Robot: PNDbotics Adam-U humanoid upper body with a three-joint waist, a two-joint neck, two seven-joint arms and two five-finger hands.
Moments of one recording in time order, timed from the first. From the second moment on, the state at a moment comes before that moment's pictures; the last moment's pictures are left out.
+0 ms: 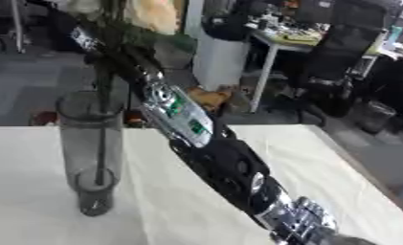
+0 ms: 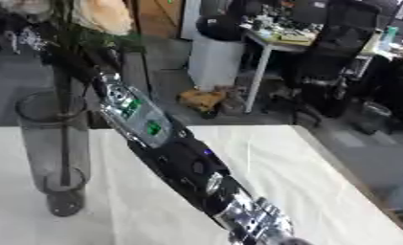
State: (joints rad) left arm -0.52 0.18 -0.03 -1.99 -0.08 -0.36 0.26; right arm -0.80 -0.77 0.08 -1.62 -0.30 0.26 -0.22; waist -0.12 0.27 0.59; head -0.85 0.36
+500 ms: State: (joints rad) left arm -0.52 0.18 -0.03 -1.99 -0.08 -0.36 0.26; right arm -0.78 -0.78 0.08 -1.63 -0.28 0.27 -0.17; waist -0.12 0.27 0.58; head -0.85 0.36
